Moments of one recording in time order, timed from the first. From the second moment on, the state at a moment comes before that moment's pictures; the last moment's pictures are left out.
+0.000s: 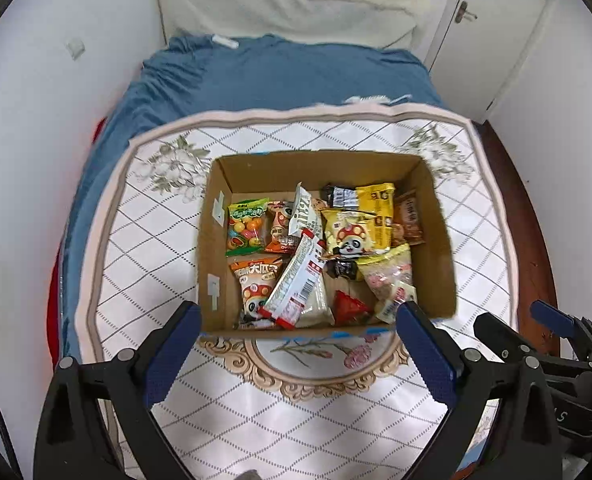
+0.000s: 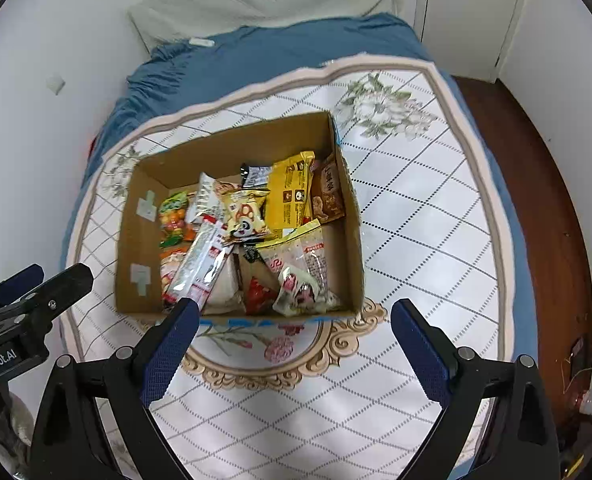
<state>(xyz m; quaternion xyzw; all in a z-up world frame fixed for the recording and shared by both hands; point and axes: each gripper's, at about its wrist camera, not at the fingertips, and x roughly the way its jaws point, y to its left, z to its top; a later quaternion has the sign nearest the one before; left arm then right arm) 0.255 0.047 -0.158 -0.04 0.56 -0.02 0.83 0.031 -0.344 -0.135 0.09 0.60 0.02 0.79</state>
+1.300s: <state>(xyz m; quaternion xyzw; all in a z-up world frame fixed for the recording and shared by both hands) 0.088 0.039 0.002 -0.03 0.47 0.01 0.88 -0.151 -0.361 0.071 0.07 0.48 0.04 0.87</state>
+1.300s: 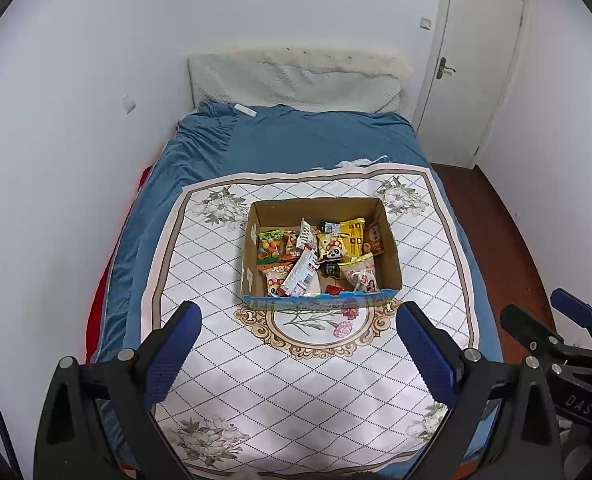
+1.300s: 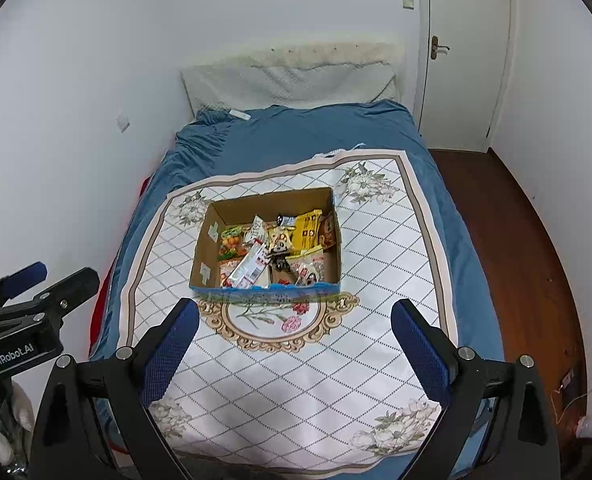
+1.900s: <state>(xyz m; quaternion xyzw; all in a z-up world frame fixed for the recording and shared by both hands) 0.141 0.047 -0.047 -0.01 0.47 0.04 0.88 -0.088 -0.357 0.023 0.06 0.49 0.01 0.87</state>
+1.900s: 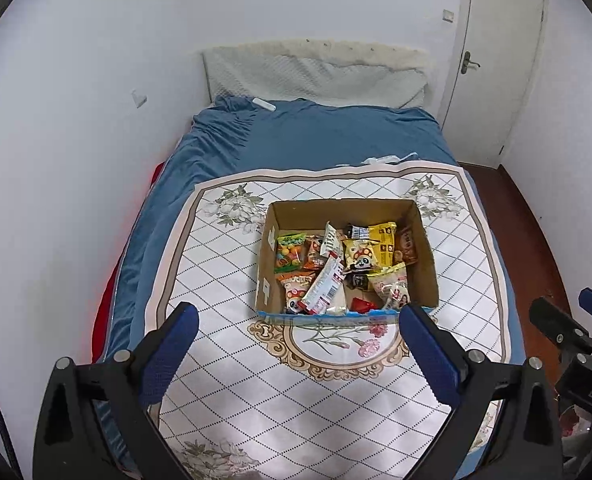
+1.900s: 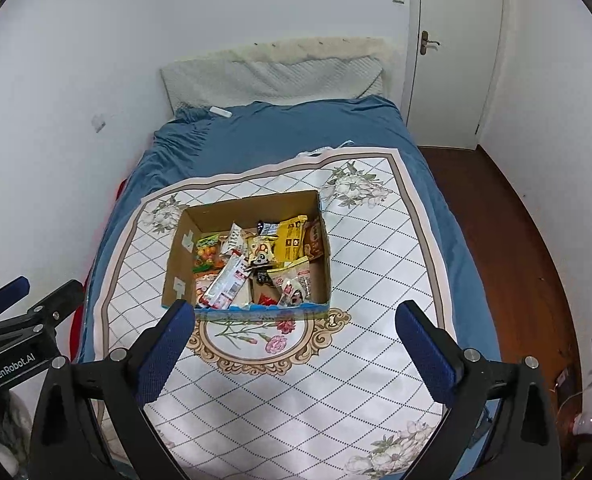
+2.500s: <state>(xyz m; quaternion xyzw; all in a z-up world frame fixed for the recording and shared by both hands) 0.162 0.045 -0.069 -0.01 0.48 0.05 0.87 -0.059 -0.353 -0.001 0.06 0.50 0.00 0.86</state>
